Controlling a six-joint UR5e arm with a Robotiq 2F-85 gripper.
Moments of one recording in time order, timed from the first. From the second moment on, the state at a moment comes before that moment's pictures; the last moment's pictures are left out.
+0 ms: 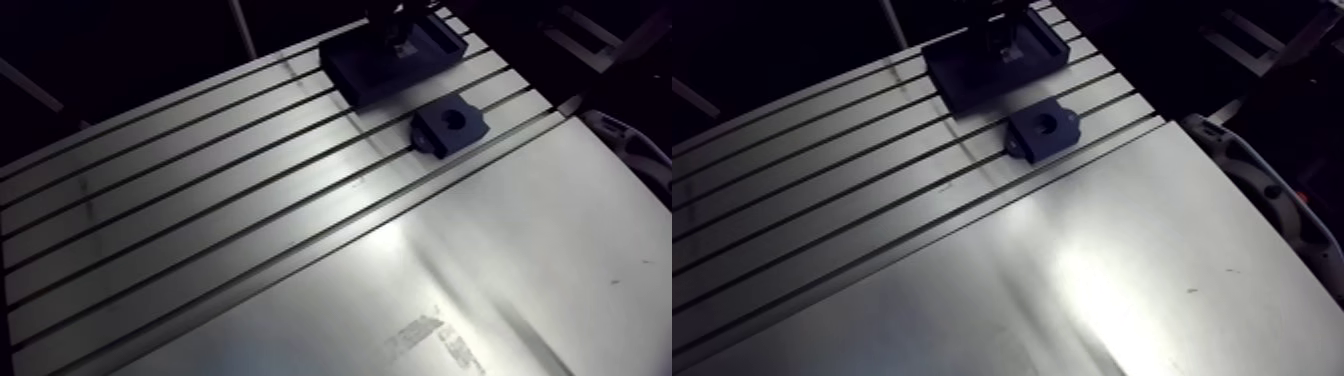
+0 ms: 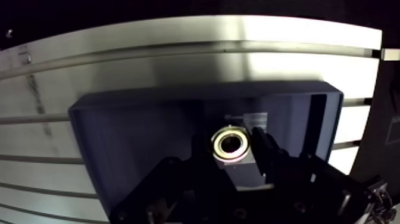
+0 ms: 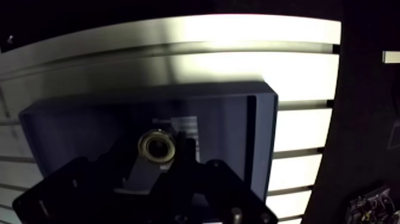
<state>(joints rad) -0.53 -0.87 1.44 -2.09 -1.61 -2.05</state>
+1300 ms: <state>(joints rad) -0.53 -1.03 1.55 -2.07 -1.63 -2.07</state>
